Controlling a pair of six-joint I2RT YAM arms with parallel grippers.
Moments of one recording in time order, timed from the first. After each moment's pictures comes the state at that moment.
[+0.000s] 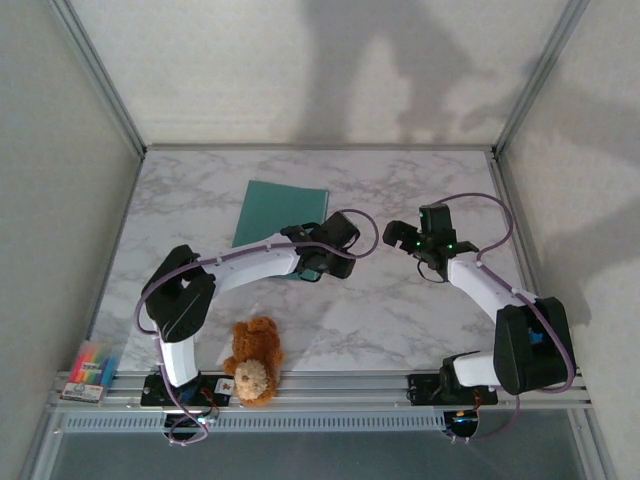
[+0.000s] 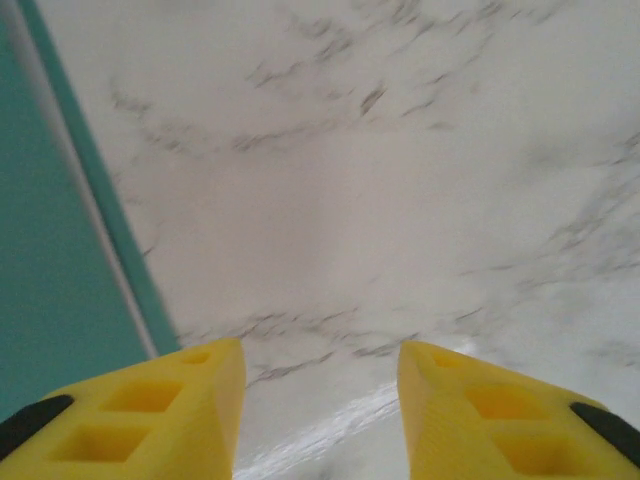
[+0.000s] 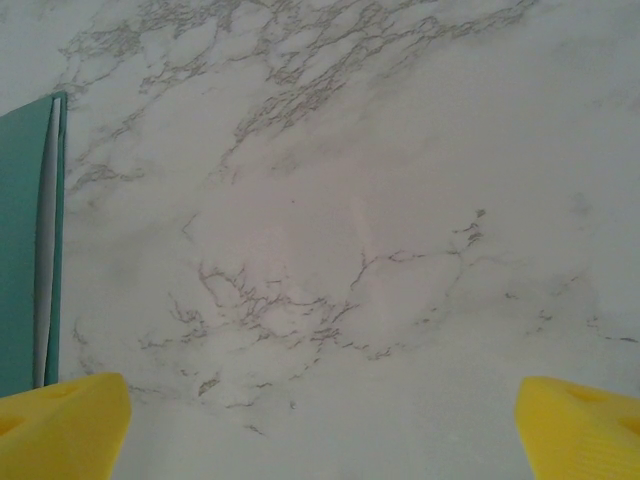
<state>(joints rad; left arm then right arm) -0.88 1.85 1.37 -0.53 -0.08 -0.45 0.26 1.36 0.76 -0.24 -0.03 0.56</state>
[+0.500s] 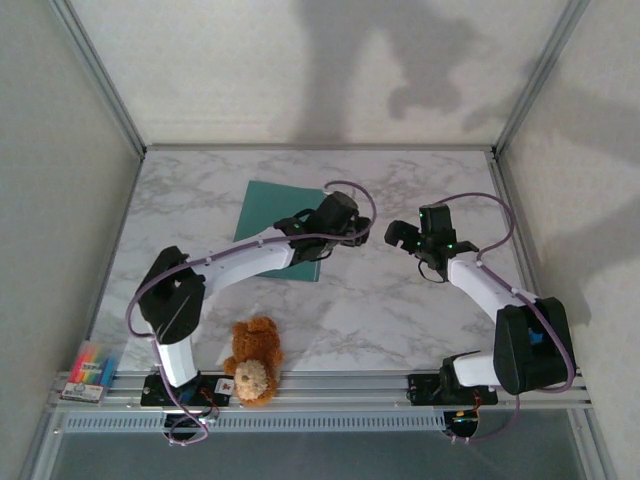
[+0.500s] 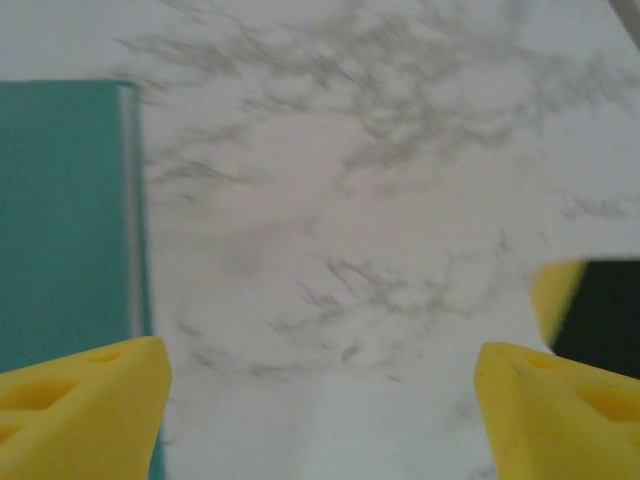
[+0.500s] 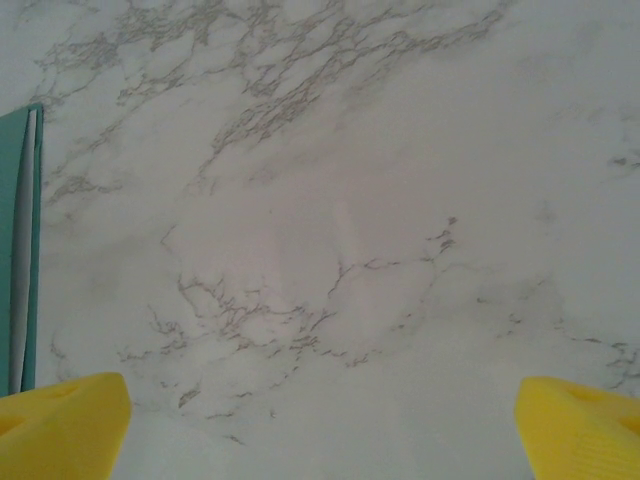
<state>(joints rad) -0.83 1.78 1.37 -0.27 -0.30 -0.56 0.26 1.35 0.76 -0.25 0.02 0.56</state>
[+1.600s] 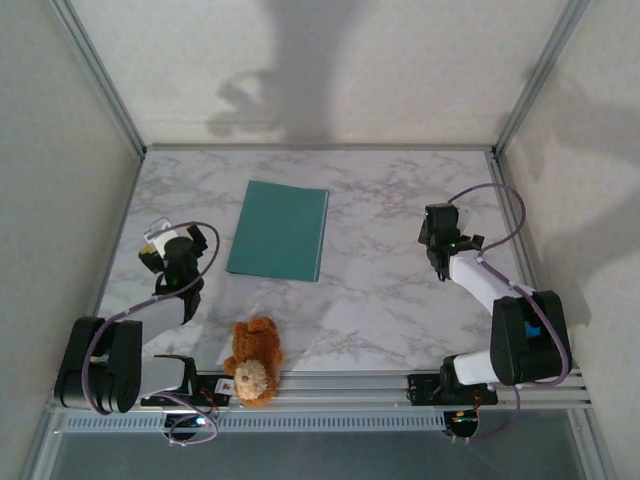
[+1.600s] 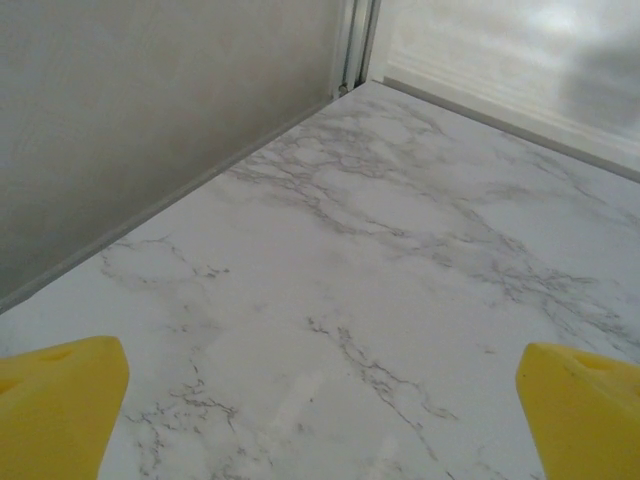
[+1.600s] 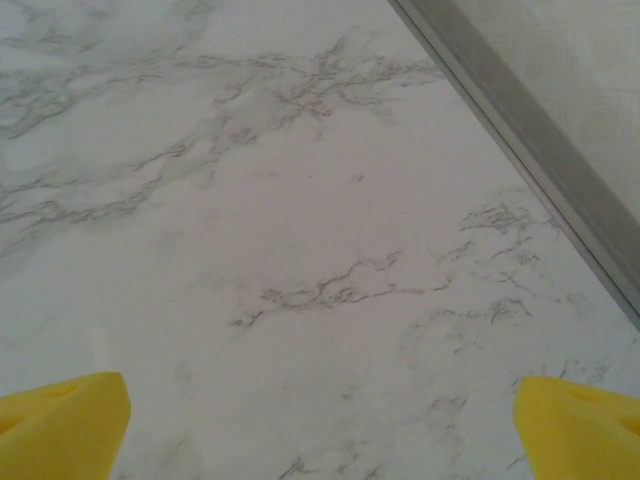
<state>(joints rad) -0.03 1.27 0.30 0.66 -0.58 -0.30 0.19 1.41 0.74 -0.16 0.56 0.33</state>
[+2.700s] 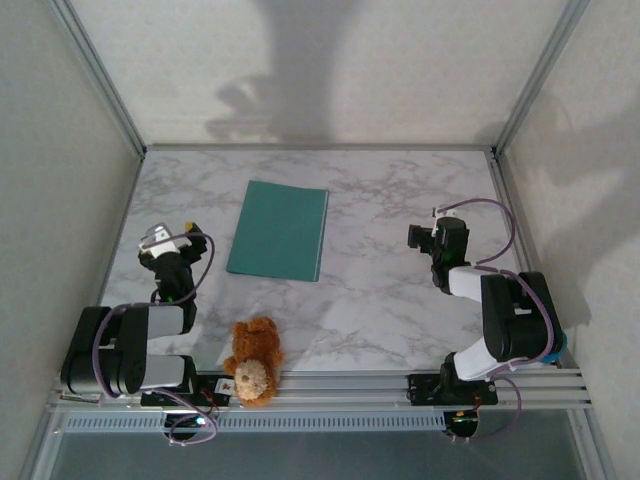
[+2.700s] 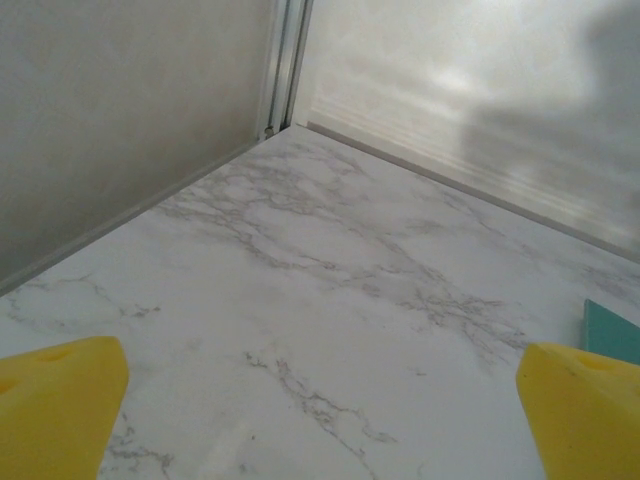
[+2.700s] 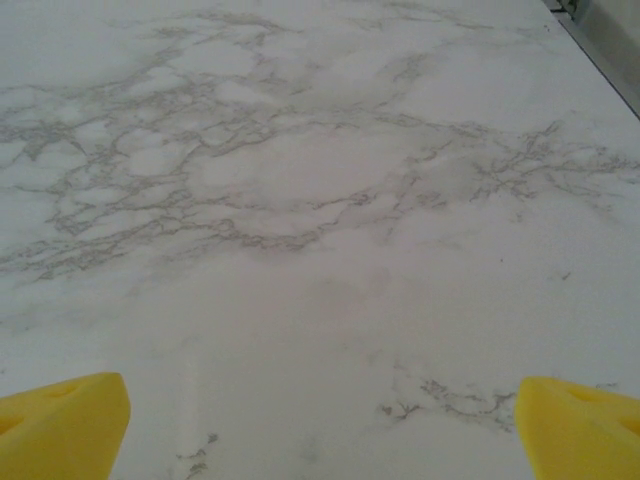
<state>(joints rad) 0.04 1.35 0.19 1.02 -0.37 -0.27 0.11 1.52 0.53 0.48 0.18 0.06</state>
